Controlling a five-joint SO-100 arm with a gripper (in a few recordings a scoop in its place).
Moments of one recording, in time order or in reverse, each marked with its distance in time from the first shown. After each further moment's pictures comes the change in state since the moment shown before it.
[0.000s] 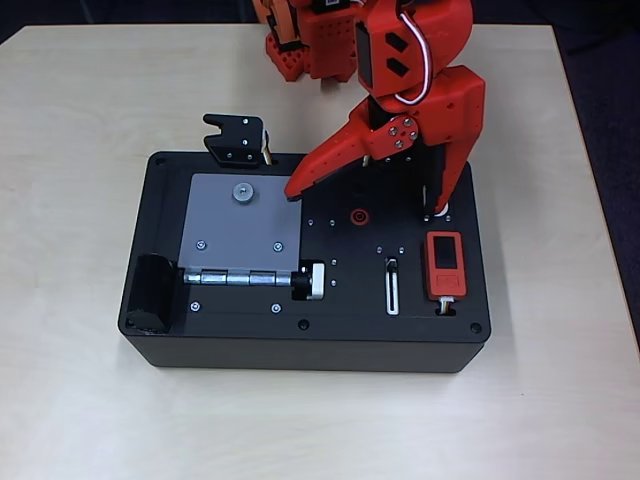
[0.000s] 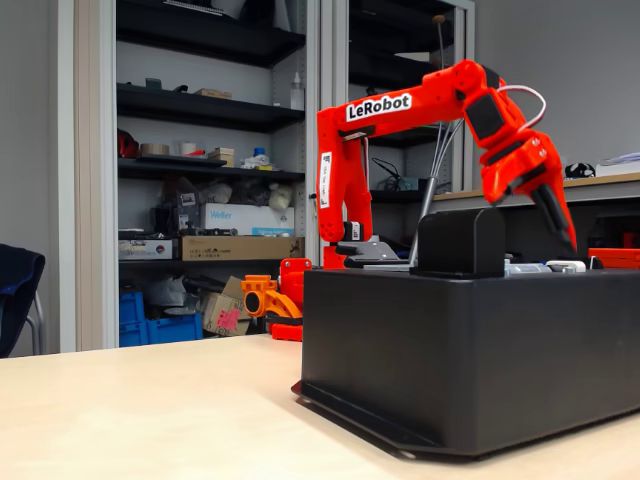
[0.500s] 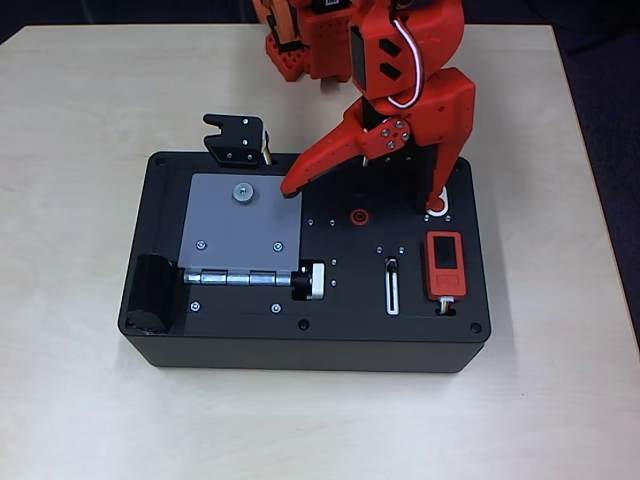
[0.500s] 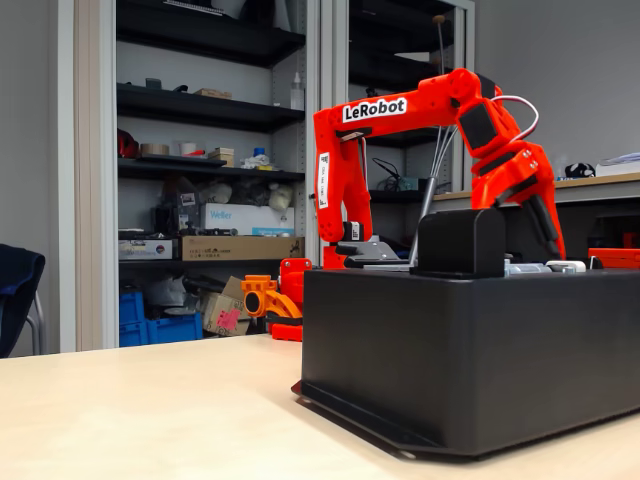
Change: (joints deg) arm -0.2 1.9 6.2 -1.9 0.4
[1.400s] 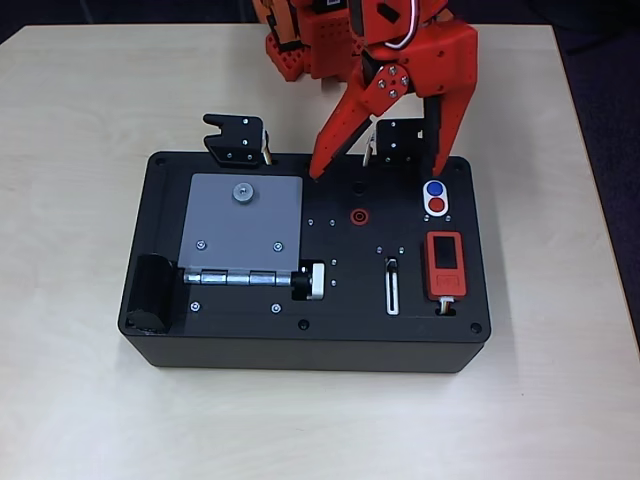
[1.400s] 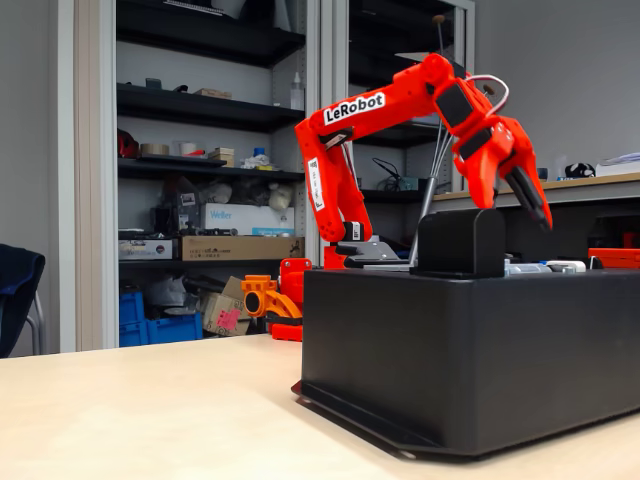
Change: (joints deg) arm -0.7 11.3 5.0 2.1 3.7
